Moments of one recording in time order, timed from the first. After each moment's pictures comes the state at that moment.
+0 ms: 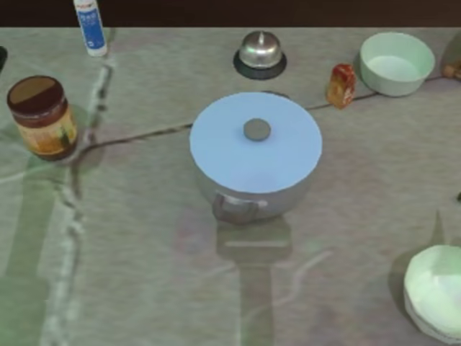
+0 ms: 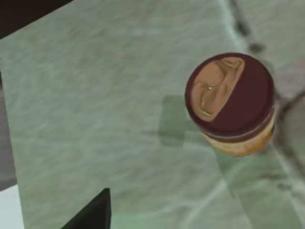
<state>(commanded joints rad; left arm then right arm) 0.00 1.29 1.29 -0.80 0.00 0.48 0.00 0.00 0.00 0.00 0.00 0.00</state>
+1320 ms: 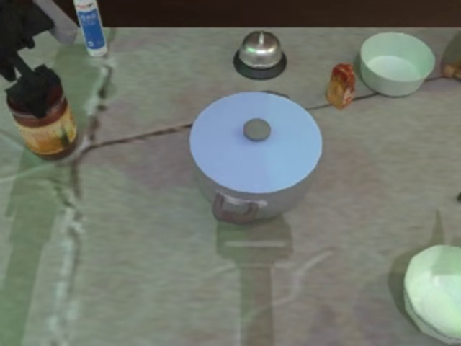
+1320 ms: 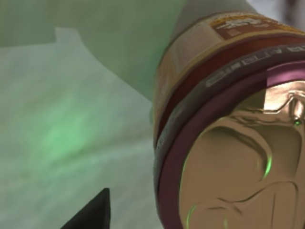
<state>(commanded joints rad) -0.01 2.45 2.40 -1.52 0.01 0.91 0.00 0.00 0.00 0.00 0.00 0.00</state>
